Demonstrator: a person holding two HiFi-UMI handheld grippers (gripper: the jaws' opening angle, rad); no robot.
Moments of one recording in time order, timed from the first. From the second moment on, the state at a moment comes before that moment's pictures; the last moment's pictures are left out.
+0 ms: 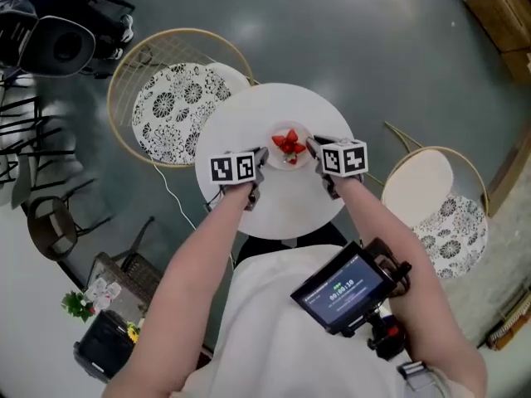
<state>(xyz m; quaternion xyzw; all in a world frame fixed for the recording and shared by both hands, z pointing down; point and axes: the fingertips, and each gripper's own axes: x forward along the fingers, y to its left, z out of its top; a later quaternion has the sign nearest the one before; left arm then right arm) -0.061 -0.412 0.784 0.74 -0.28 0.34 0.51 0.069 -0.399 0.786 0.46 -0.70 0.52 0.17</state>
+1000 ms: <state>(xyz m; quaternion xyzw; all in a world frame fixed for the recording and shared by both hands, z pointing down) -0.076 -0.414 0.804 0.71 -0.33 0.34 0.52 0.075 -0.394 0.807 0.51 -0.68 0.47 0.23</state>
